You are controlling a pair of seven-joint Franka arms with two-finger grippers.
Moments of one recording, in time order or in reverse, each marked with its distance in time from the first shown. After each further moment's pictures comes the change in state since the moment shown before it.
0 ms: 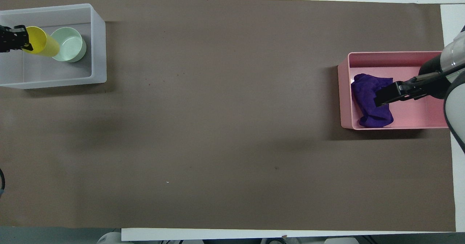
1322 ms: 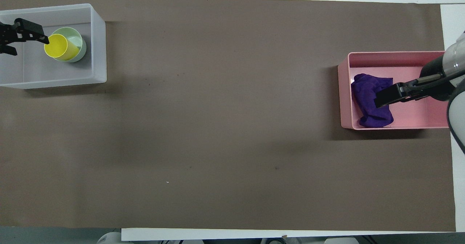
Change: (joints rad) left arm -0.064 -0.213 -0.026 -0.027 -0.026 -0.250 0.006; right arm 0.084 -0.018 -0.073 -0.002 0.000 0.001 0.006
